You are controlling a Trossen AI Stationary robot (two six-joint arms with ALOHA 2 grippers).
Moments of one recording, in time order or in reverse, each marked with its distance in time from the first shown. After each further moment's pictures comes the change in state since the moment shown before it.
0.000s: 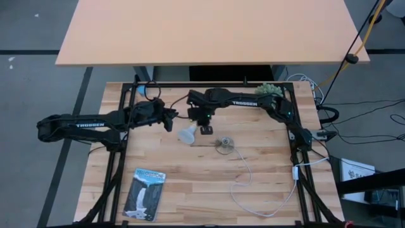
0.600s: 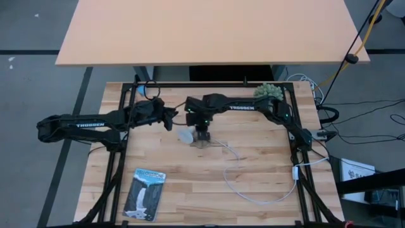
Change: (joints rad) left arm 0.014 0.000 0.000 0.009 -0.001 0.000; right arm 0.042 0.032 0.001 -0.031 -0.012 0.137
